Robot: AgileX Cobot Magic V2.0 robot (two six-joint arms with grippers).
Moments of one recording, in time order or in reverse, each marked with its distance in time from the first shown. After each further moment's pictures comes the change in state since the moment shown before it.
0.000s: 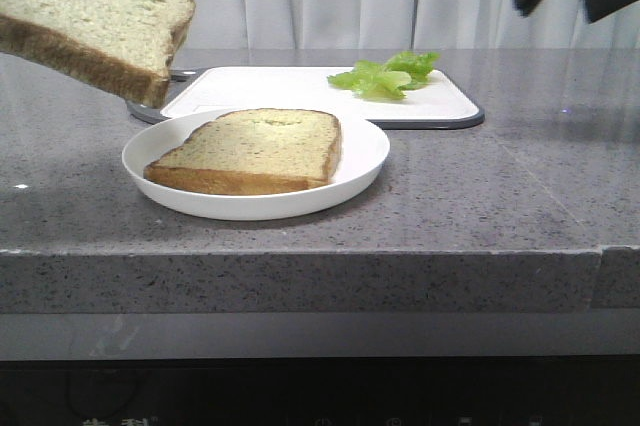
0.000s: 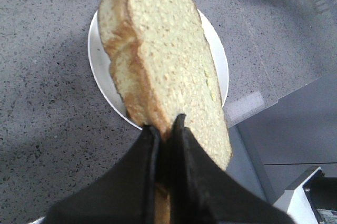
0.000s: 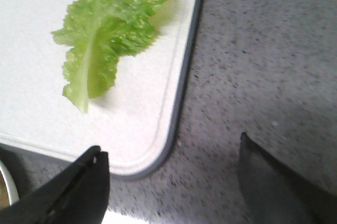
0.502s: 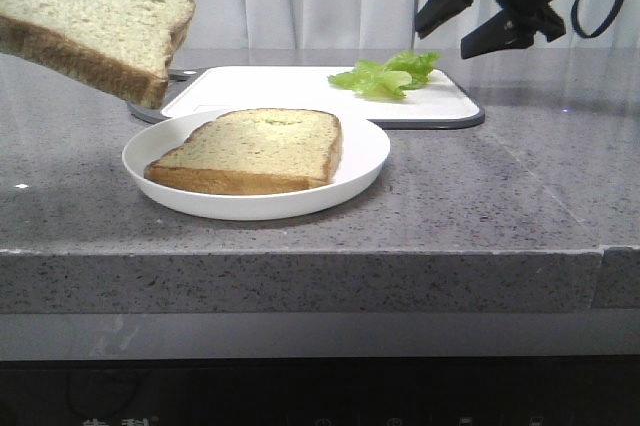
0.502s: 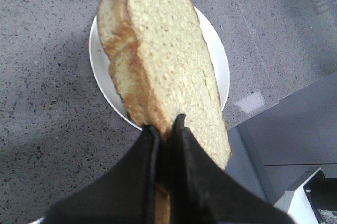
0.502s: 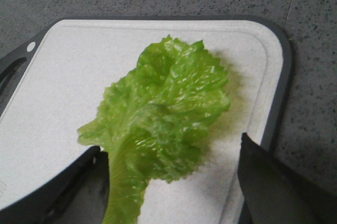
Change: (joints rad) left arm 0.000 0.000 0.000 0.000 -0.002 0.002; right arm -0.039 0.467 -0.421 0.501 0.089 -0.375
